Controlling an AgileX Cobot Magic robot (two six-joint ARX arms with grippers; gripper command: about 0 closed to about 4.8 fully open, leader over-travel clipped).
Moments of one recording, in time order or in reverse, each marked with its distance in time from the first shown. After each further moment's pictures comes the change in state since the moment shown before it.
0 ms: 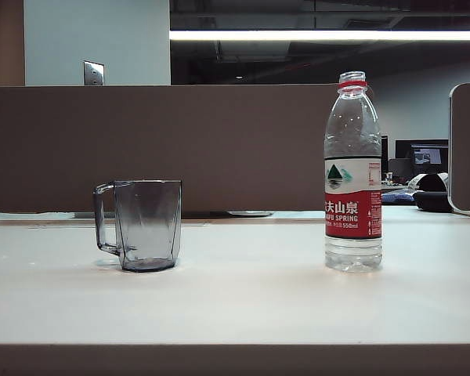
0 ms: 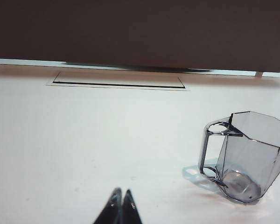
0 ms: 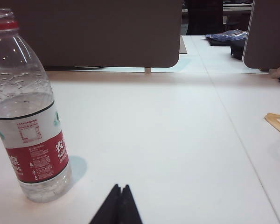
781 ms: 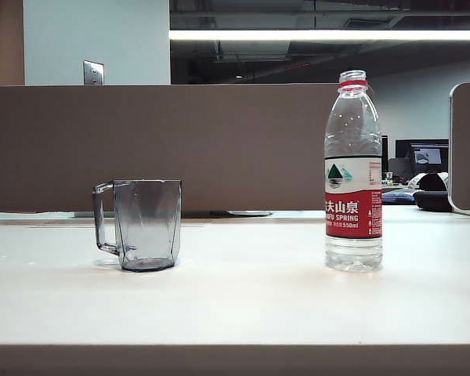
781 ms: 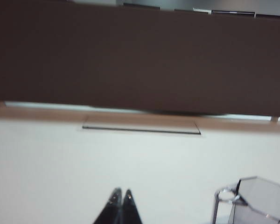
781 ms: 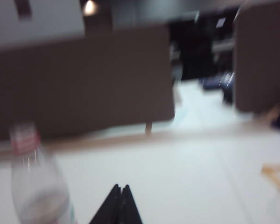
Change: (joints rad) left arm 0.001 0.005 0.244 -0.122 -0.094 0.013; right arm 0.000 0.002 0.173 0.056 0.068 0.139
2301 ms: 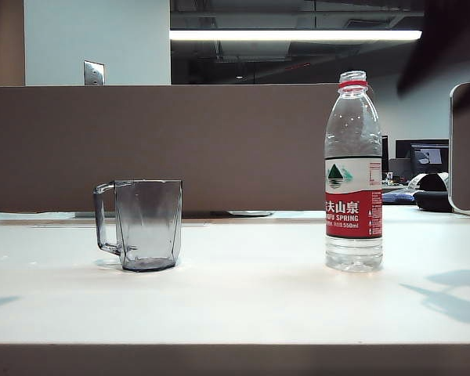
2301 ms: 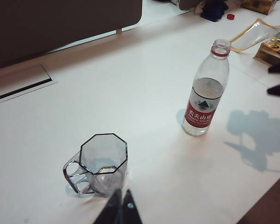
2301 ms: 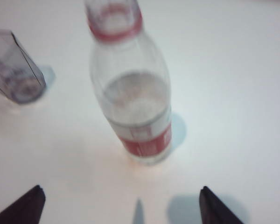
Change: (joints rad) left arm -0.399 0.676 0.740 -0.503 0.222 0.115; right arm 0.169 0.956 0.582 -0.455 -0.288 -0.219
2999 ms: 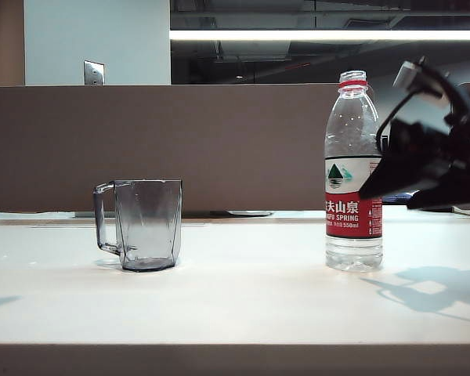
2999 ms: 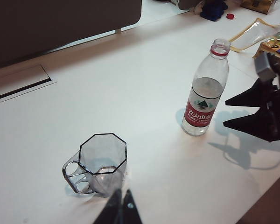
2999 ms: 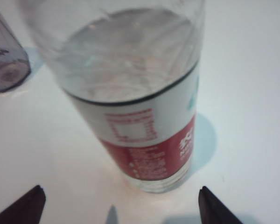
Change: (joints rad) left arm 0.000 0.000 0.000 -0.001 0.000 0.000; right arm 0.000 0.335 -0.298 0.723 -0.109 0.000
